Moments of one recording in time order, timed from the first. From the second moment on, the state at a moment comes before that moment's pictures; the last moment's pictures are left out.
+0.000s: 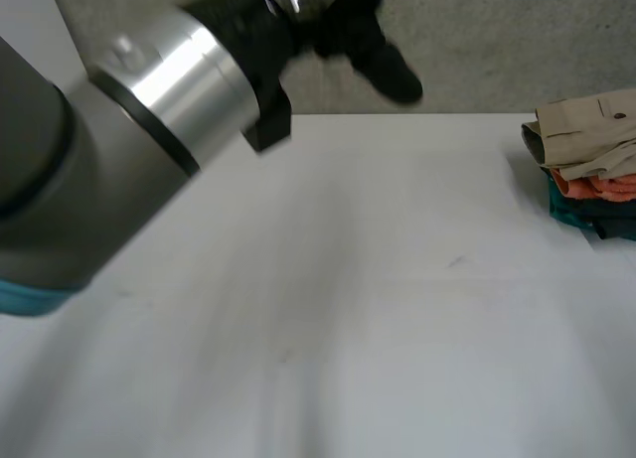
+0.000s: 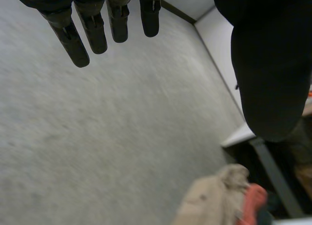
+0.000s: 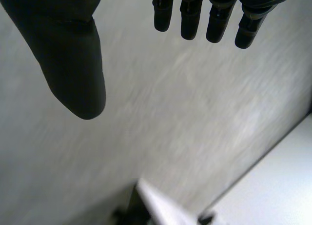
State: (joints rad) left arm 4.03 -1.77 -1.12 3.27 -1.16 3.05; right arm 0.95 -1.18 0.89 -0.02 1.43 2.67; left_hand 0.19 0.20 0.21 0.20 0.04; right_hand 0.23 0.21 0.21 0.21 0.53
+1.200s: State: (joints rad) left arm 4.86 -1.93 -1.62 3.22 -1.50 3.95; right arm 1.79 -1.28 1.63 -0.23 1.20 2.79; left_hand 0.19 0.20 0.21 0.20 0.04; right_hand 0.23 0.21 0.21 0.21 0.53
